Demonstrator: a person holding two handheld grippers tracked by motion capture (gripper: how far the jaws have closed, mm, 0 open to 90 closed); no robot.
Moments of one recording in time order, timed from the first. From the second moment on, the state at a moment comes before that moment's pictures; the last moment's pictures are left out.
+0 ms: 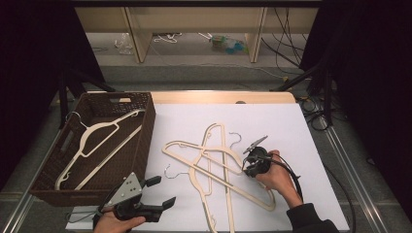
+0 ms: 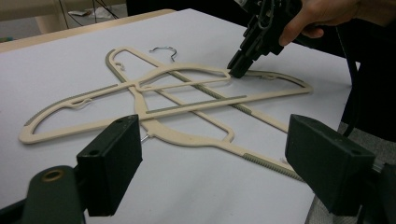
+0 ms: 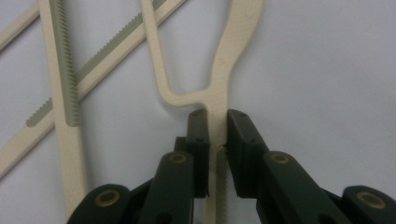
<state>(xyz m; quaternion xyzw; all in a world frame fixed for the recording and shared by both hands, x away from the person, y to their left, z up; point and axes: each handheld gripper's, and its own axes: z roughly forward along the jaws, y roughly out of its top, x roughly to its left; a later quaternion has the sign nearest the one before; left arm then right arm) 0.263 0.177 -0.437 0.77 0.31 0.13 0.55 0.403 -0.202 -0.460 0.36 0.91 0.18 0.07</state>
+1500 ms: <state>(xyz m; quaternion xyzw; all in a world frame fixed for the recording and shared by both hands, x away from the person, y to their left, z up) 0.405 0.040 -0.456 0.85 0.29 0.12 0.42 0.340 -0.205 -0.405 0.25 0.93 0.19 0.17</state>
